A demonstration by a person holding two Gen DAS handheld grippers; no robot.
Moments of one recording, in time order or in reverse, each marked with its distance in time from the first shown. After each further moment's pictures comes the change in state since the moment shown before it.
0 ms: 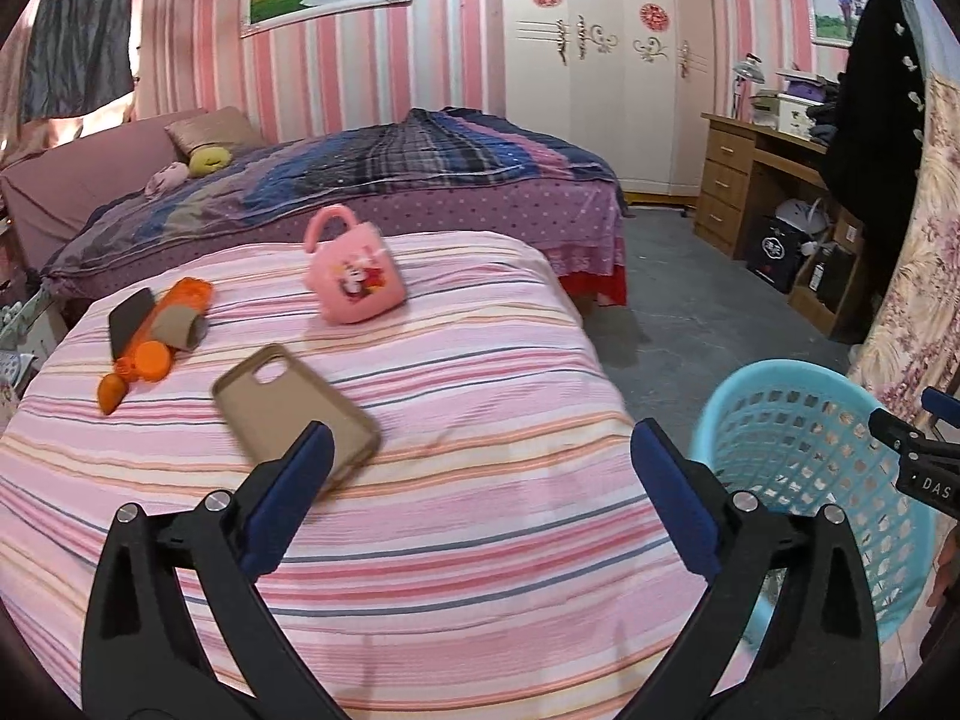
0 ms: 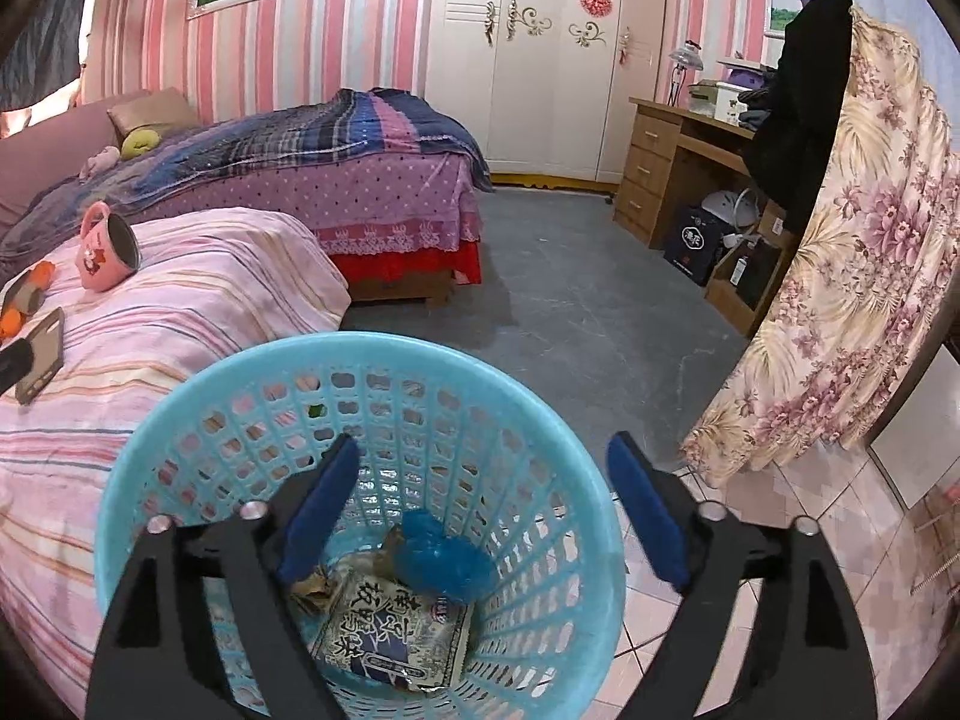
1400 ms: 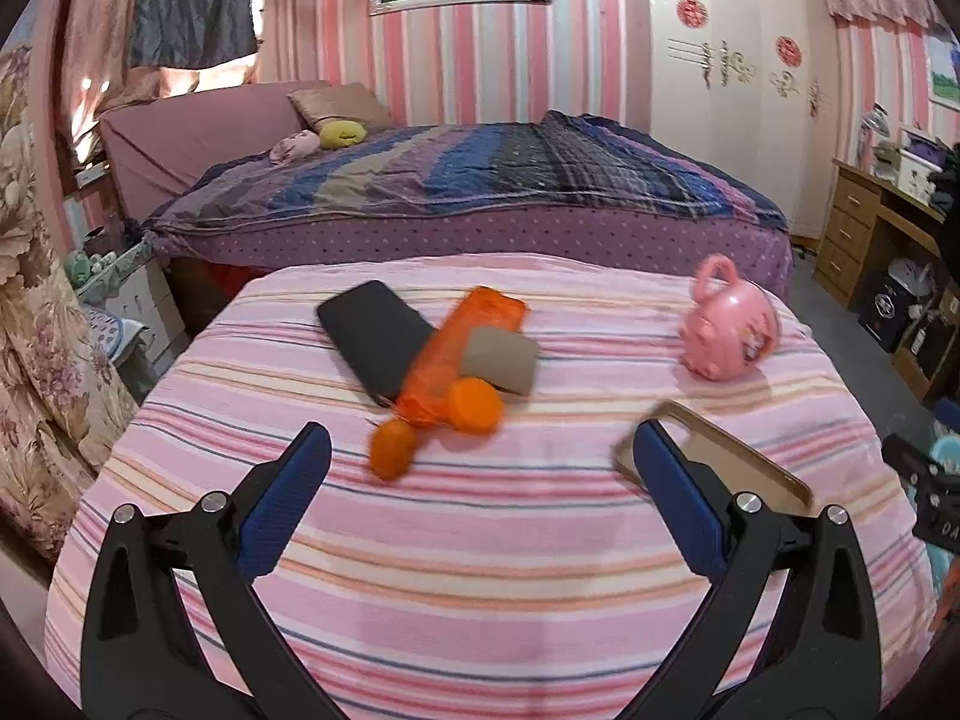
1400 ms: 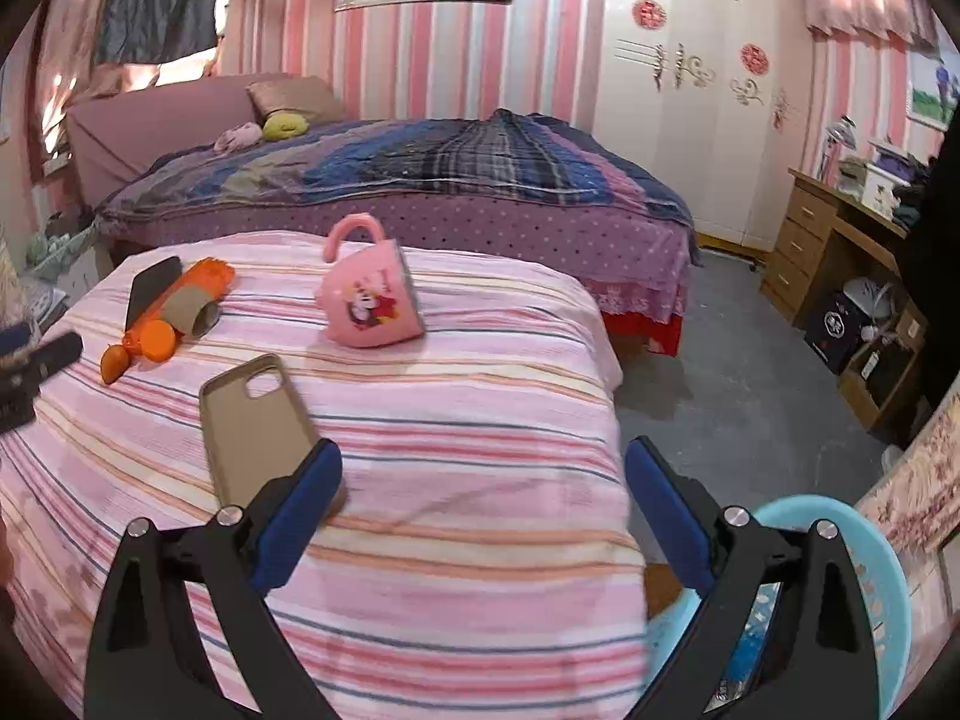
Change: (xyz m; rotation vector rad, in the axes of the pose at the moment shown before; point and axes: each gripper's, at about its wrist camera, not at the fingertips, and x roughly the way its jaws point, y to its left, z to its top) left arm 0.007 0.262 0.026 -0.146 0.002 0.224; right arm -0.012 0.266 0.052 -0.181 -0.063 0.272
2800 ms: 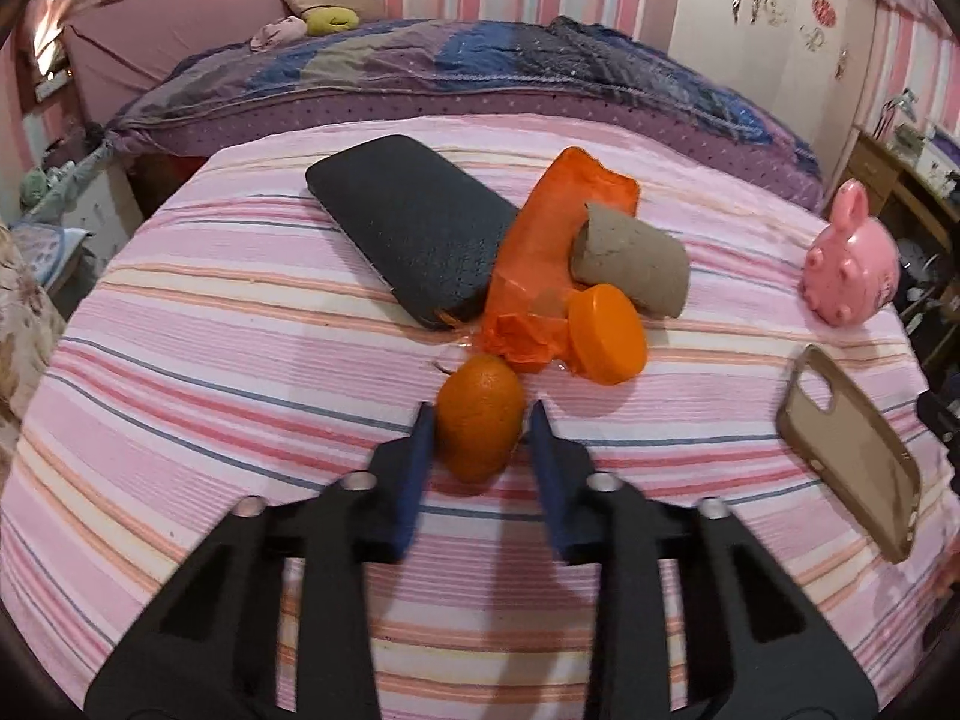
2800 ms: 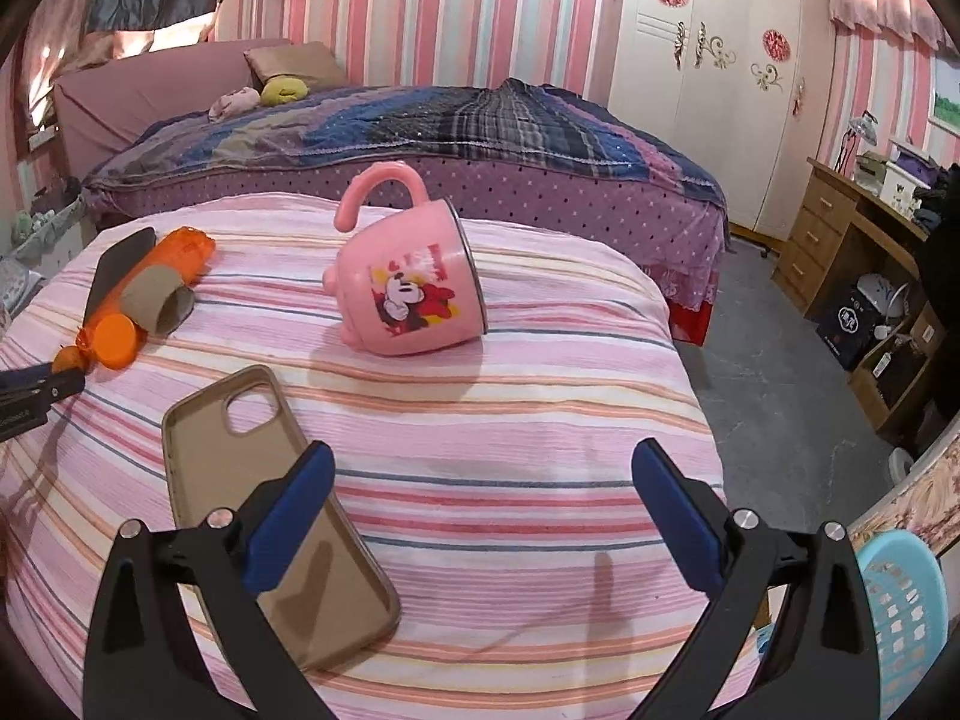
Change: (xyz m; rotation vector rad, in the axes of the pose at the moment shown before) left arm 0.113 0.064 -0.021 -0.060 0.249 -0.096; right arm 0.077 0.043 0.014 -0.013 0.068 -0.007
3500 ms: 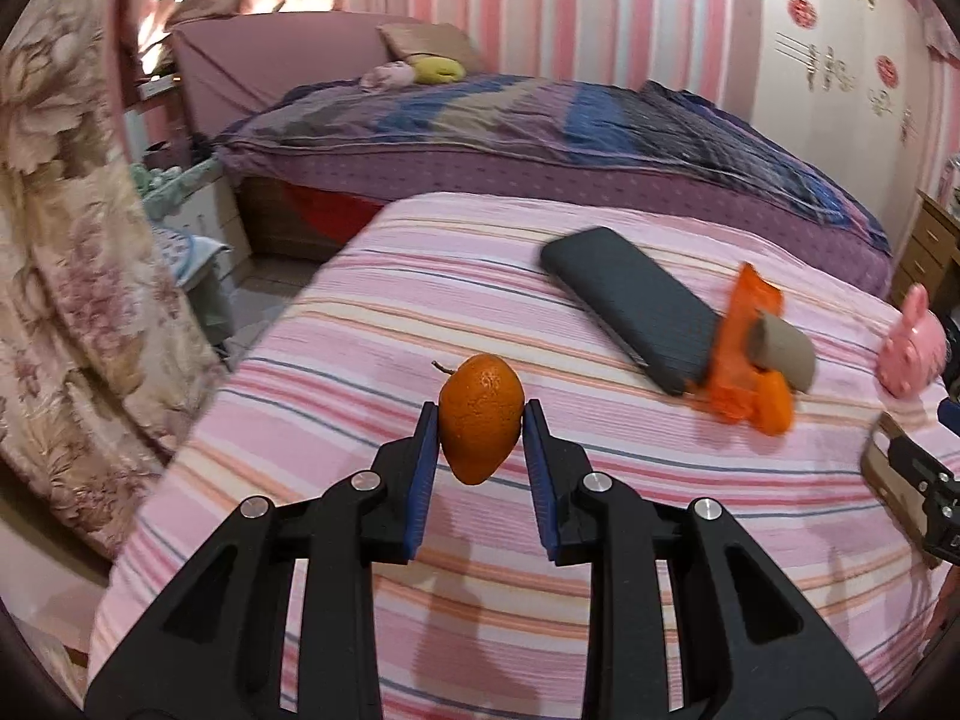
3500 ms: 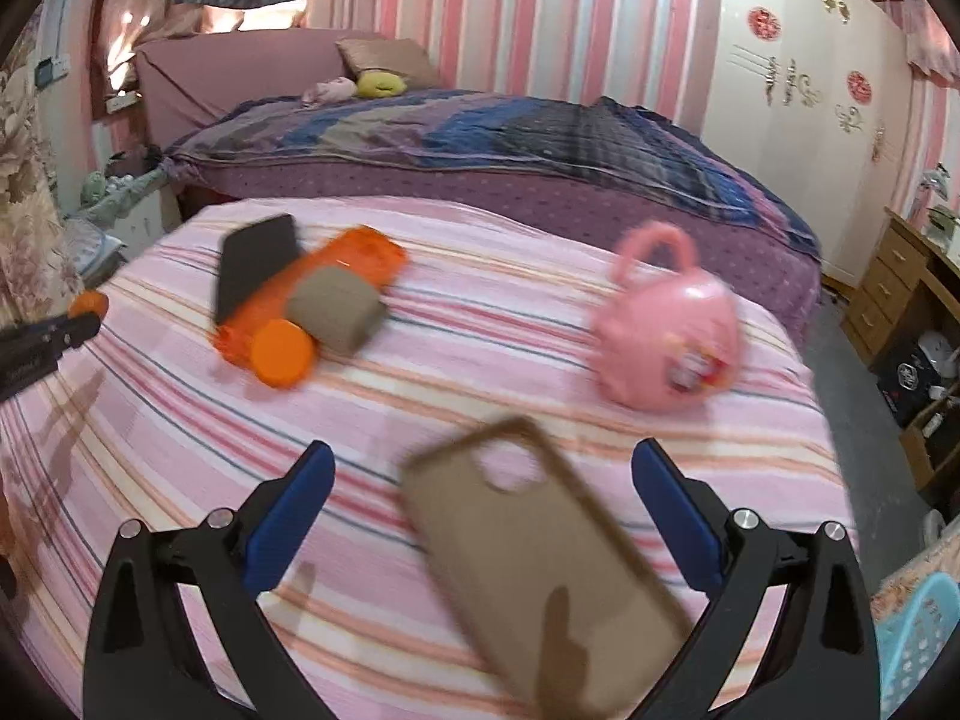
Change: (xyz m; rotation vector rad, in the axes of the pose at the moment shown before) left arm -0.059 0.101 0.005 -0.100 -0.142 0.215; right arm 0.005 0.121 0.027 -0.122 -0.022 0.174
